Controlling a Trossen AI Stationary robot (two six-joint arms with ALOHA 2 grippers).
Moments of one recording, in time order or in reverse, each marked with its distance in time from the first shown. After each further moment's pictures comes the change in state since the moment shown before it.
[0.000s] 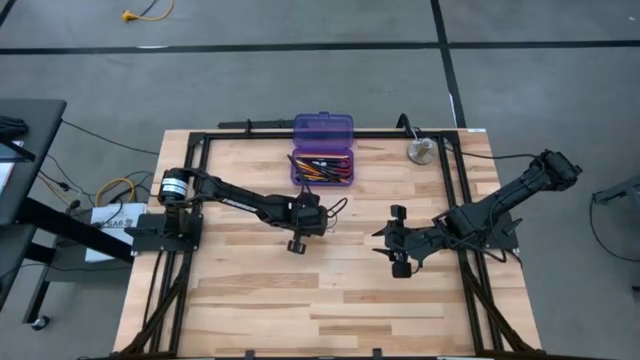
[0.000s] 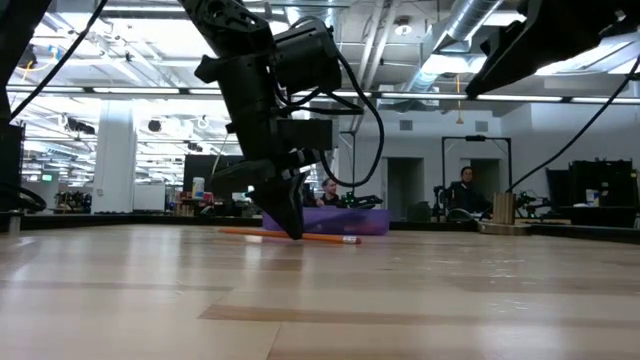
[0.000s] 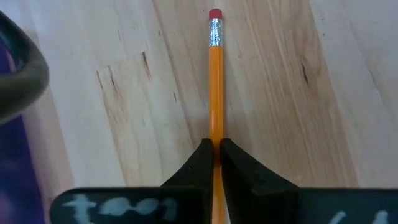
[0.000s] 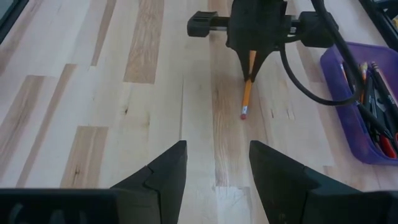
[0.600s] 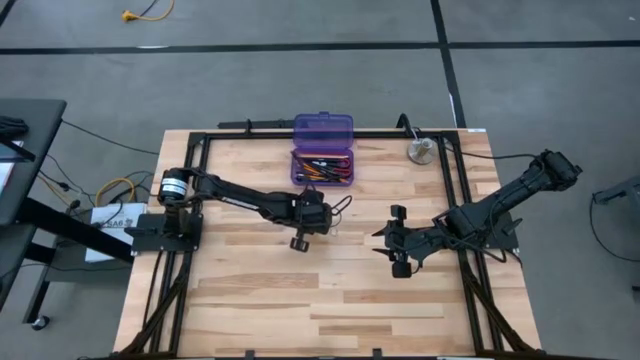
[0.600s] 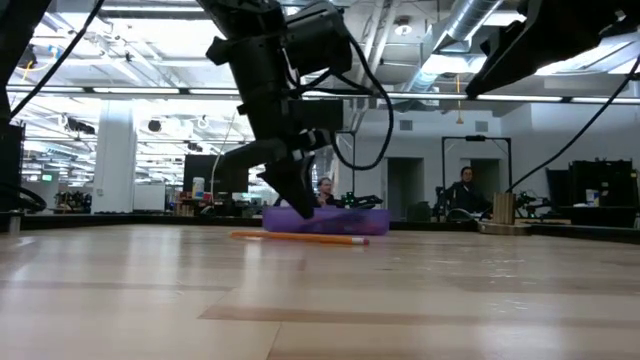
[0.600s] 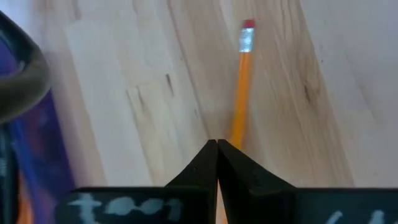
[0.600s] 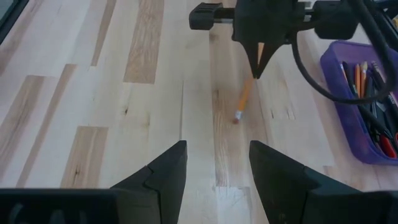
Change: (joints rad) left arm -0.001 -0.003 0.094 -0.094 -0.017 0.031; right arm 0.000 0.000 0.000 0.000 0.000 0.001
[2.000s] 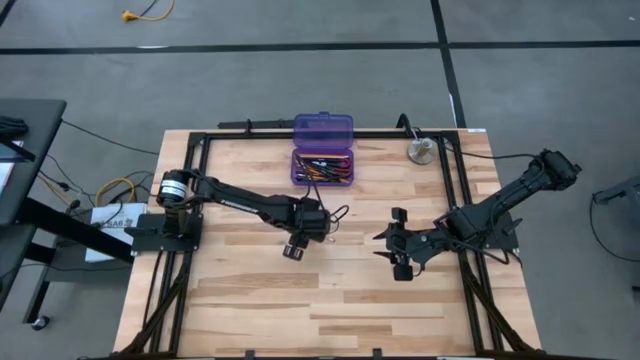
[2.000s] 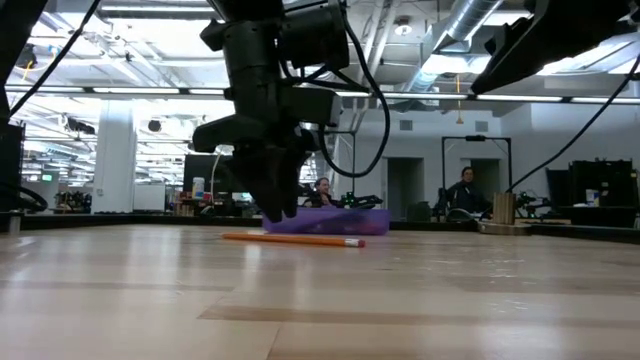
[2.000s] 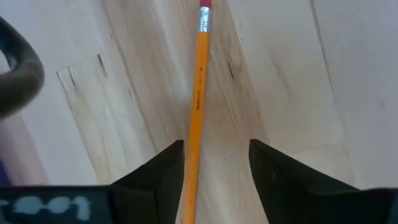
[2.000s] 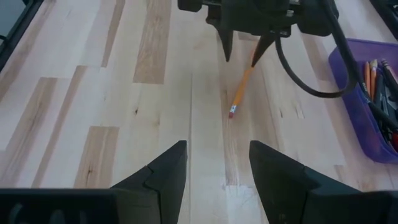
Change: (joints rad) left arm -0.032 0.001 0.046 -0.169 0.113 -0.074; right arm 0.026 0.000 0.000 0.000 -0.002 0.032
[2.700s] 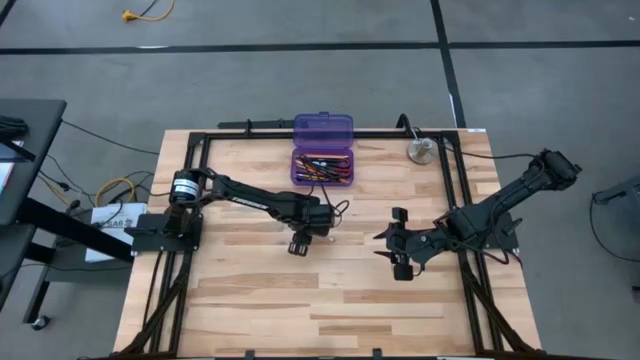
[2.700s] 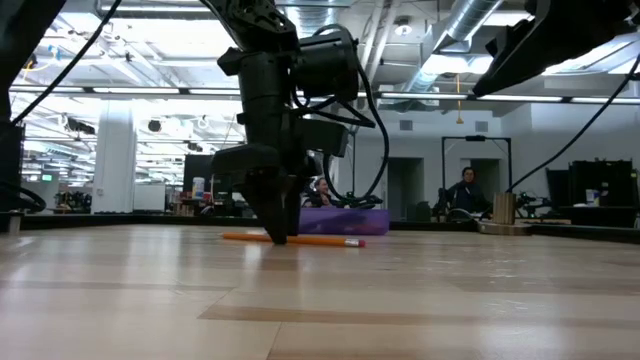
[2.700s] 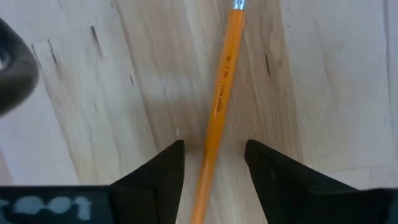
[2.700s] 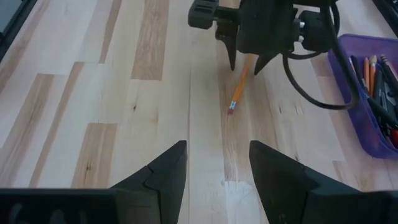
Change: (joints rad) left arm 0.047 0.137 0.010 0.032 0.045 -0.053; right arm 0.000 0.000 0.000 -0.015 0.002 0.008
